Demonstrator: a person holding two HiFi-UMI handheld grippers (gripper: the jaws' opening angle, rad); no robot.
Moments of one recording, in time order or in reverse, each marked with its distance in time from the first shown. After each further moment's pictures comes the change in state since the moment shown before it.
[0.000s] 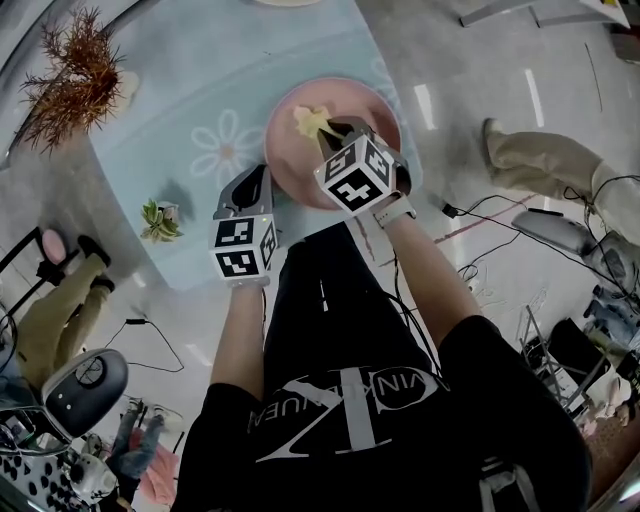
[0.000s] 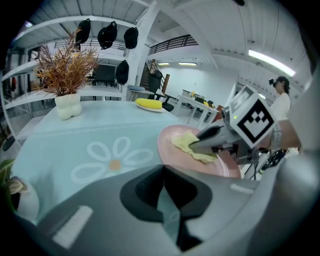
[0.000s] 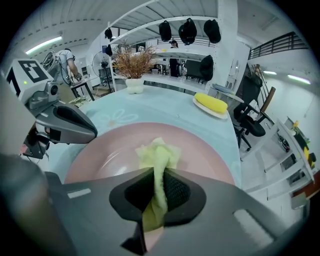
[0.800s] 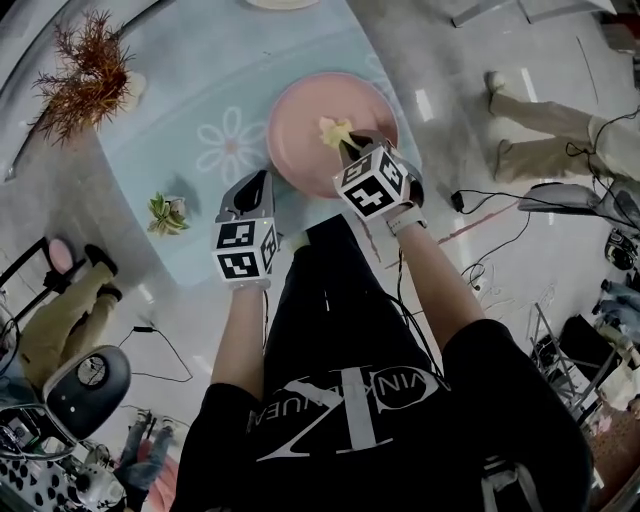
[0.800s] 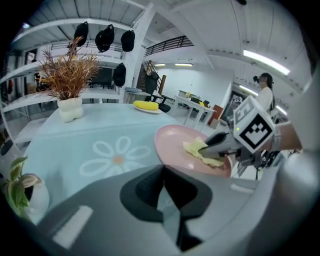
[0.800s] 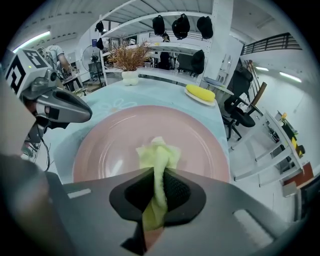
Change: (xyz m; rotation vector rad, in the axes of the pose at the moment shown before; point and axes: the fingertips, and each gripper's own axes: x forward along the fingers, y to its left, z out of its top) left arm -0.026 -0.008 -0.010 0.032 -0.004 -0.022; right arm -0.030 0.007 -0.052 0.057 0.088 -0.074
